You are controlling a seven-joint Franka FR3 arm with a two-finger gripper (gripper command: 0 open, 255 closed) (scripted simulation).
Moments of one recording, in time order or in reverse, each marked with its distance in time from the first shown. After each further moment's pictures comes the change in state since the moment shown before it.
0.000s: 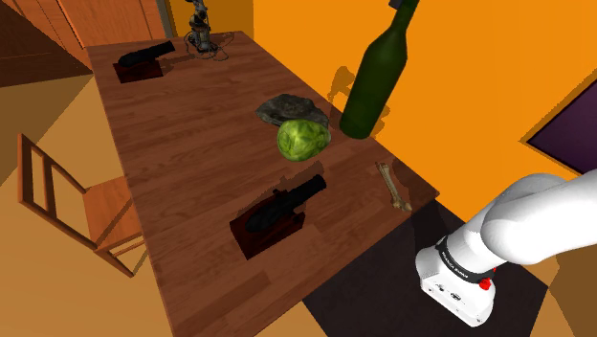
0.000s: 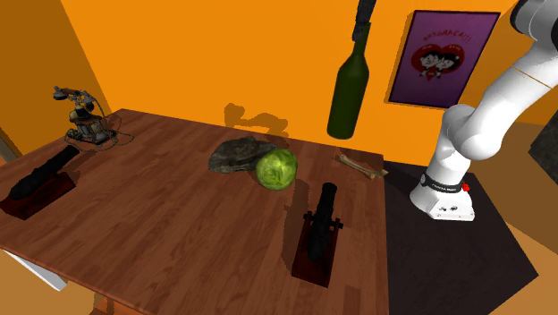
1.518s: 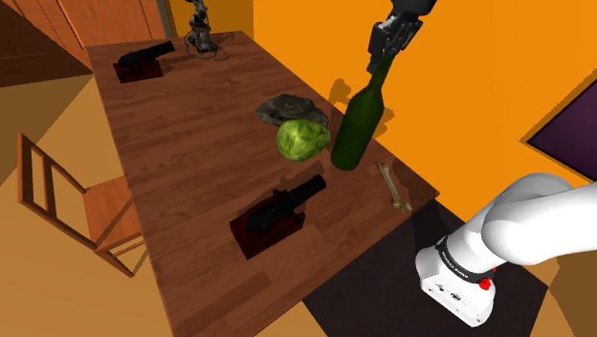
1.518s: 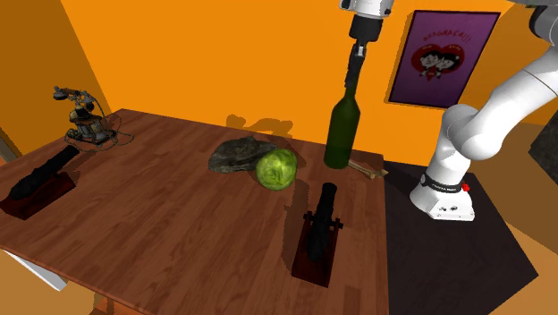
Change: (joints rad) arm 0.013 -0.150 0.000 -0.455 0.022 0.306 -0.017
